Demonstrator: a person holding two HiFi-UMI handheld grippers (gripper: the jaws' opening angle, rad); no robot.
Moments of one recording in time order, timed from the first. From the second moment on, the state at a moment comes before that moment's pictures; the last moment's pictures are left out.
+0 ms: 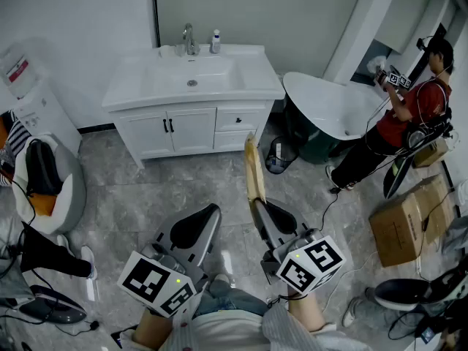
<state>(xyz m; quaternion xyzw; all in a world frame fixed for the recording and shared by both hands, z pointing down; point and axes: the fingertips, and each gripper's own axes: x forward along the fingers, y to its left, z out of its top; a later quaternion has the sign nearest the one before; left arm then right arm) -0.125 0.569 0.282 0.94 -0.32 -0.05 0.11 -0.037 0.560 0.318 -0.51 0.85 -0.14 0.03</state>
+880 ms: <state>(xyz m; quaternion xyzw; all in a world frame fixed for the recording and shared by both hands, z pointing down) -0.081 0.543 0.295 0.94 -0.33 -0.04 0.11 0.003 0.540 0.337 -0.51 0.85 -0.14 0.02</state>
